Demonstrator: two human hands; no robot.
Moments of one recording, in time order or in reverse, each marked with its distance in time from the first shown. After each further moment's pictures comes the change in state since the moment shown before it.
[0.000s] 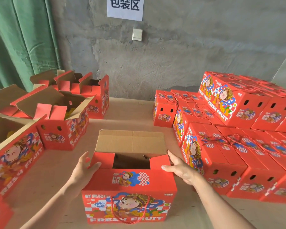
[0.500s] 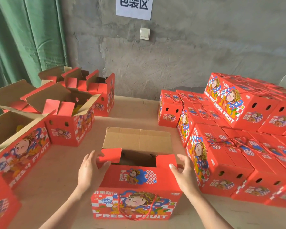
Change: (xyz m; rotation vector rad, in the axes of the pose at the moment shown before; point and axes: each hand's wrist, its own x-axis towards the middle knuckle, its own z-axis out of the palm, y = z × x) left_hand -0.019 0.005 0.004 0.366 0.280 0.362; right_hand -0.021 0.012 0.041 -0.203 0.643 -0.314
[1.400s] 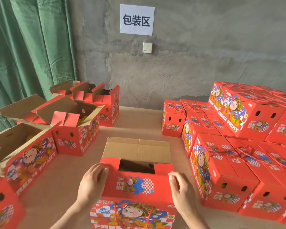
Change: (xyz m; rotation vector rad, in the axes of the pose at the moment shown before) left_hand -0.016 0.009 0.005 -0.011 0.022 0.101; right_hand -0.030 -0.017 -0.010 -0.105 0.063 -0.209
